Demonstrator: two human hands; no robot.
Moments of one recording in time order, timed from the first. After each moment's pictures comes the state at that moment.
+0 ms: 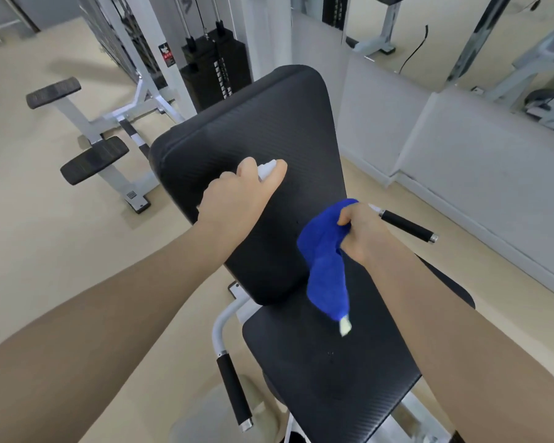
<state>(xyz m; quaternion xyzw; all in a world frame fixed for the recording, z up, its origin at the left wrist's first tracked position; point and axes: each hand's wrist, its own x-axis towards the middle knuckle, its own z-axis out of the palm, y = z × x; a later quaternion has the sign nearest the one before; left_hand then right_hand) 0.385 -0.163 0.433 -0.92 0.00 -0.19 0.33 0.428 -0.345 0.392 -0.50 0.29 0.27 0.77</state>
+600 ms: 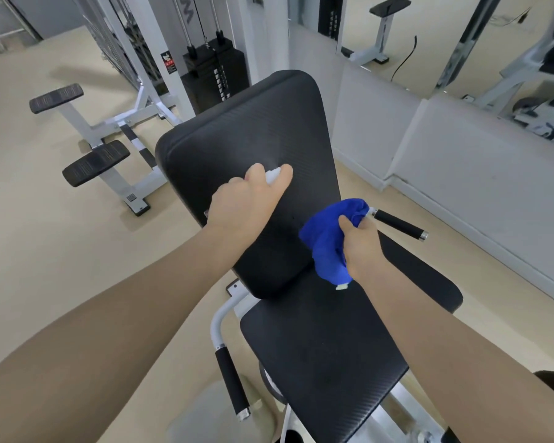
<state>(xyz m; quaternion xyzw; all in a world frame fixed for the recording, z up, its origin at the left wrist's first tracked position) 0.361 -0.186 0.443 -0.94 0.00 -0.20 0.28 0.391 -0.363 0.374 -0.69 0.22 0.17 0.67</state>
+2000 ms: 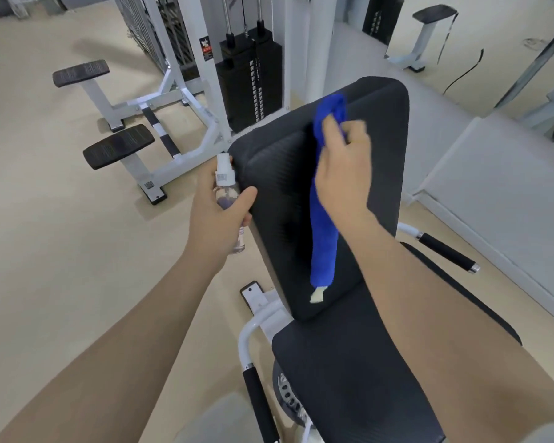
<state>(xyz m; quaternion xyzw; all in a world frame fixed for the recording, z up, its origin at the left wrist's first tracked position) 0.337 -0.068 0.442 -0.72 -0.24 -0.19 -0.63 0.460 -0.196 0.425 -0.89 -0.21 -0.25 0.33</state>
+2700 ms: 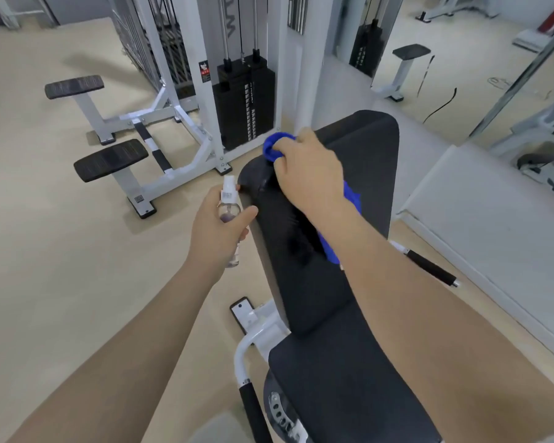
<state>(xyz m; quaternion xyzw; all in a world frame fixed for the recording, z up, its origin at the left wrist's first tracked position) 0.333 -0.047 0.438 -0.73 -0.24 -0.15 -0.62 0.435 -0.149 0.492 -0.96 -0.24 -0.08 0.15</state>
